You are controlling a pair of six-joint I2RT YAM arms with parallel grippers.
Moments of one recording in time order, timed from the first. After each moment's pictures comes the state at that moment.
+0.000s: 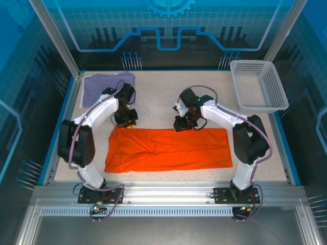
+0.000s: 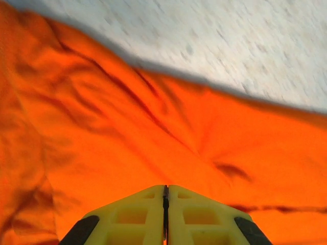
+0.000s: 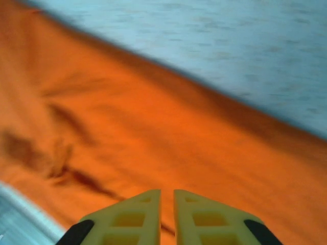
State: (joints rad) left arm -0.31 1.66 1.33 -1.11 0.14 -0.67; right arm 0.49 1.87 1.36 -0.86 -0.32 0.23
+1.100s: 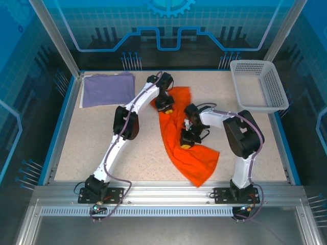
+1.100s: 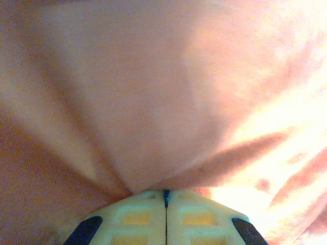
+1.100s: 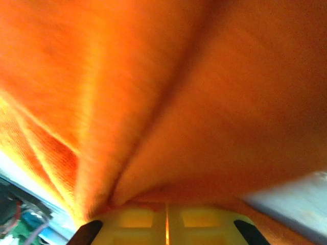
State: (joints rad) left arm -0.42 2.77 2.70 -1.26 0.35 -0.80; right arm 0.50 1.98 1.24 -0.83 -0.54 0.57
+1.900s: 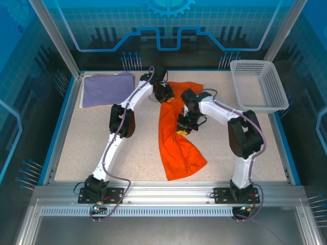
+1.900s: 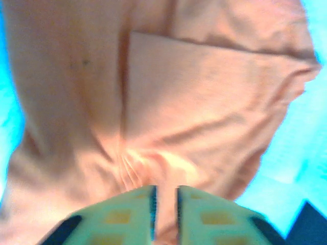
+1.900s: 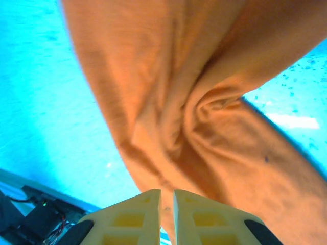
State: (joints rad) left arm -0.36 2.63 2.59 -1.02 0.40 -0.88; right arm 0.49 1.81 1.46 -1.04 -0.42 0.64
